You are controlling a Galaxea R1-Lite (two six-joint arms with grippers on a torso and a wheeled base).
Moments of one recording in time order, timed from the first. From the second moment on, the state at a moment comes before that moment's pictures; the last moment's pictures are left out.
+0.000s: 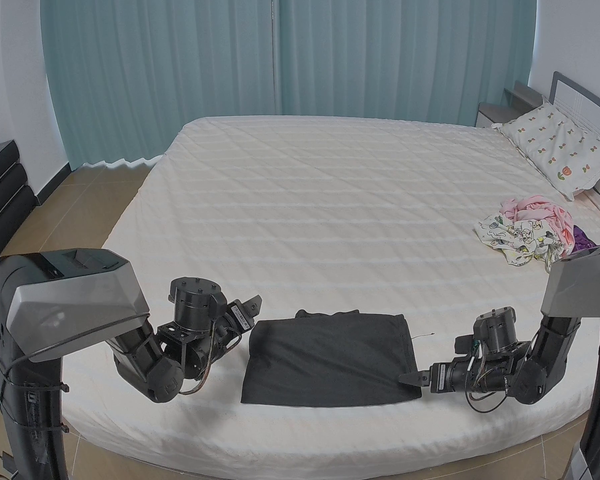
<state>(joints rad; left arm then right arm) -0.45 2.29 -0.76 -1.08 0.24 -0.74 0.29 2.25 -0.42 -1.03 0.28 0.36</state>
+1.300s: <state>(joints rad) -0.45 1.27 -0.07 -1.15 0.51 -0.29 0.19 1.18 -0.19 -0.88 0.02 0.44</state>
